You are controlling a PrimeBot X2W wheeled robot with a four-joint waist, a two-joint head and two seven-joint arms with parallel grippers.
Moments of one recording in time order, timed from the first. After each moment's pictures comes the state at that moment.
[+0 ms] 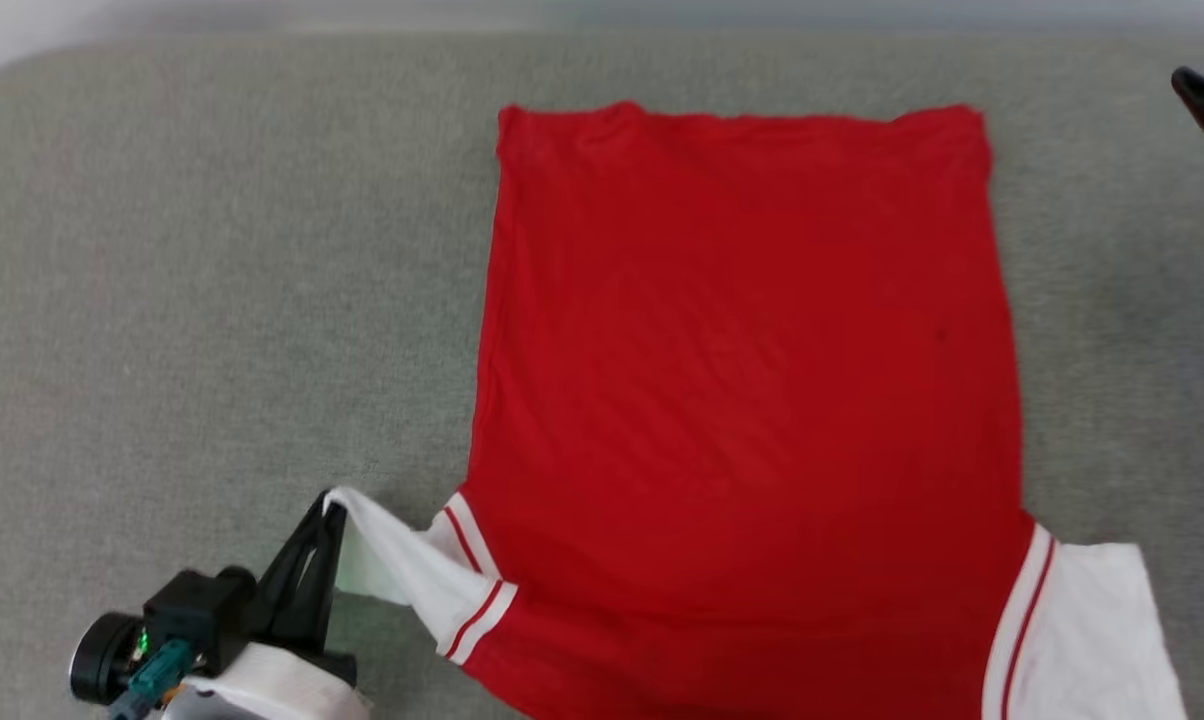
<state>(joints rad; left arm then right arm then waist) -0.01 0.57 -0.44 -0.05 -0.57 0.19 -0.26 -0.84 -0.74 0.38 0.22 0.60 0.13 0.51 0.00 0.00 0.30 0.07</state>
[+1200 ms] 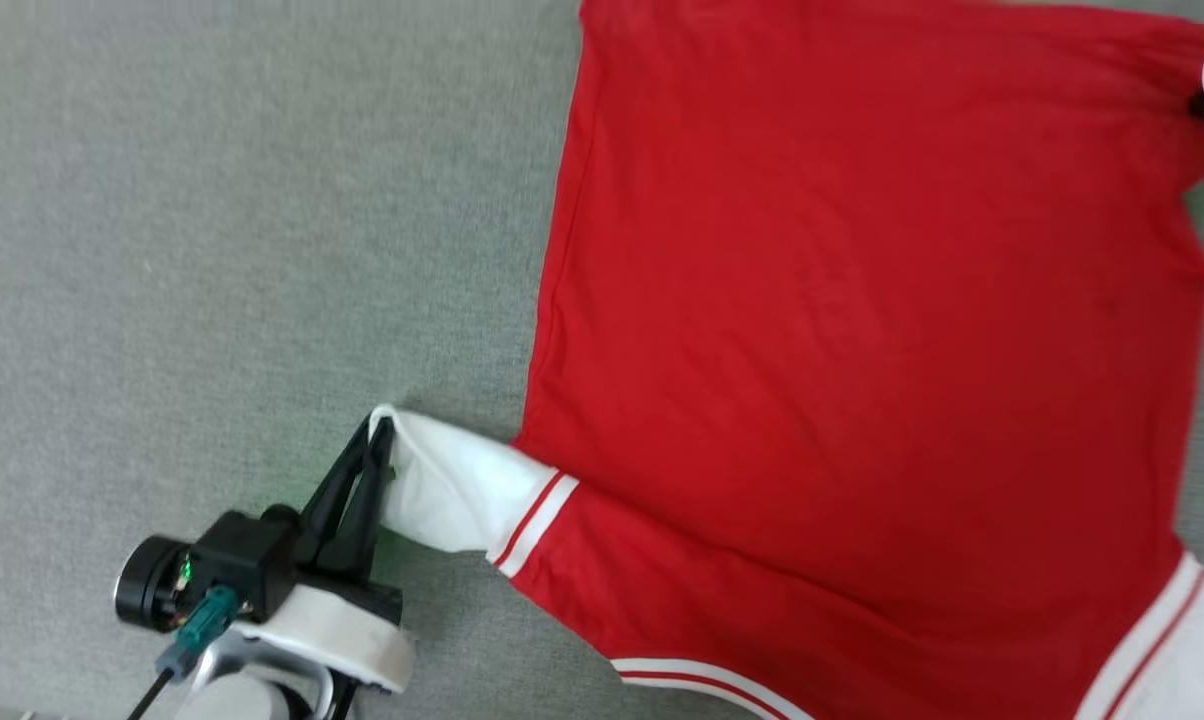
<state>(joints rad) -0.15 0.46 -0.43 -0.02 -0.46 0.14 -0.27 -1.16 -0.63 0.57 0.49 0.63 0.13 1.05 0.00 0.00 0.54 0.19</state>
